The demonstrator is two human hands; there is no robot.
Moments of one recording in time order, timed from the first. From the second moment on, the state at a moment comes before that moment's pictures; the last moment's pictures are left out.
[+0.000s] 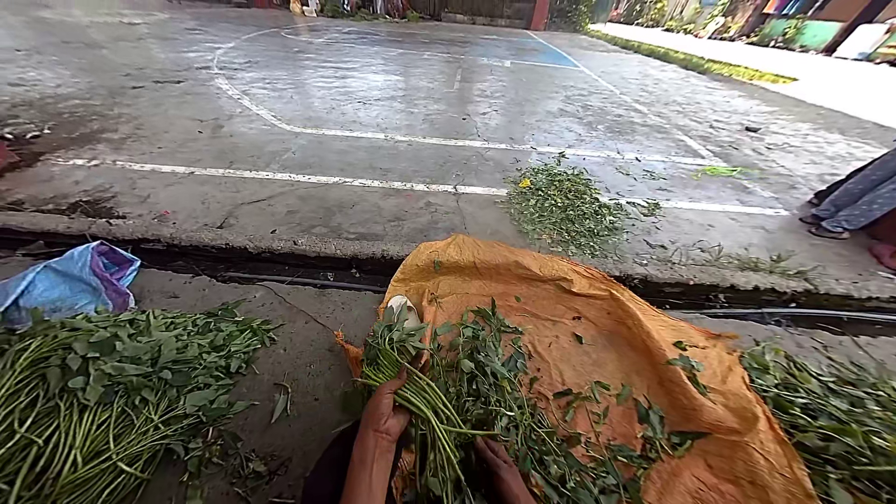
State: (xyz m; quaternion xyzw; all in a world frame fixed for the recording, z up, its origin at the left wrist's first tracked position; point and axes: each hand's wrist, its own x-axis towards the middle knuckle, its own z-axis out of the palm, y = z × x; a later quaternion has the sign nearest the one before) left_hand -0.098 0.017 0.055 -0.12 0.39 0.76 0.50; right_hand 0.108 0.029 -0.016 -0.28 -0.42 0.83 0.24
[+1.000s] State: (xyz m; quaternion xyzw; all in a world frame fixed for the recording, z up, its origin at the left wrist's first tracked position) left_hand -0.083 0.011 0.047 0.08 0.39 0.64 0.66; right_hand 0.115 0.020 -0.001 -0.15 -0.28 0.92 0.24
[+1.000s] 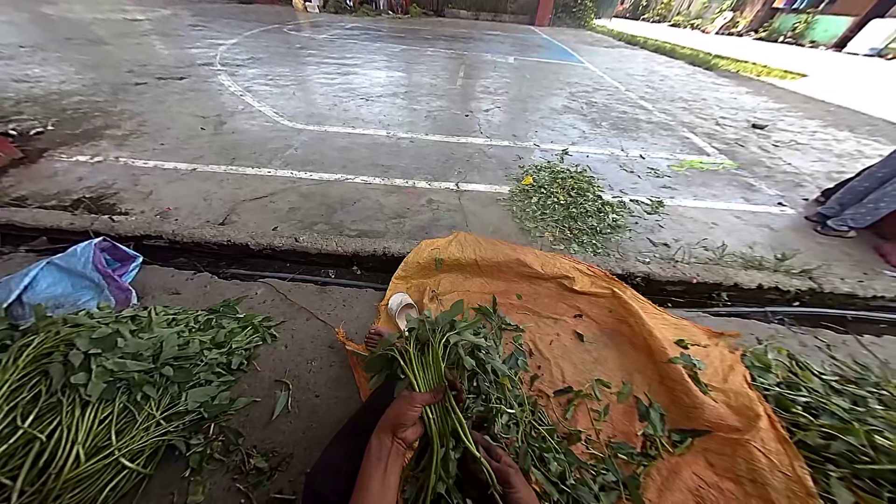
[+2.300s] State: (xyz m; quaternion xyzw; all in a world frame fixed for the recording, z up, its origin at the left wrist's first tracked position) left_hand -0.157 -0.003 0.064 -0.09 0.35 0.92 0.14; right_hand -0.005 0.055 -0.109 -0.37 -0.76 0.48 -0.23
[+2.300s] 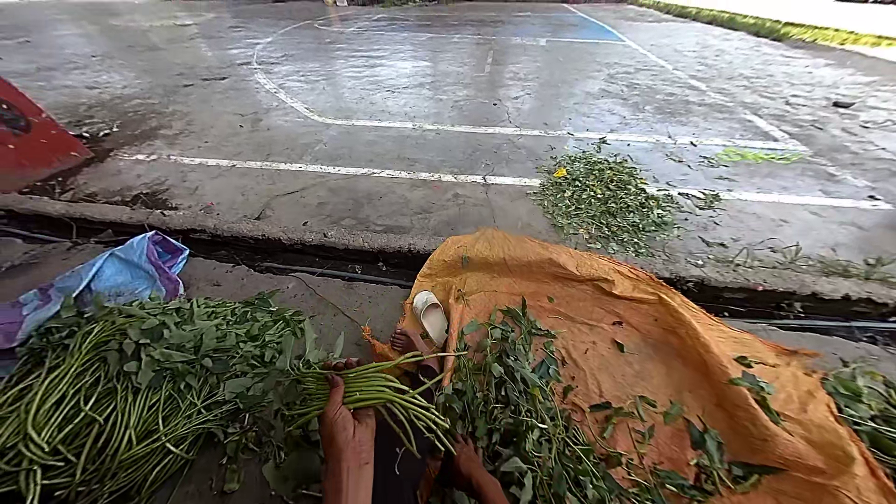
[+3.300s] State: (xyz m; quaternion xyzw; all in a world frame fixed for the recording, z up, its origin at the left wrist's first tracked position) left_hand -0.033 0.030 0.030 0.19 0.73 0.62 0.24; right_hand 0.131 0.027 -0.015 -0.50 -0.75 0.41 0.15
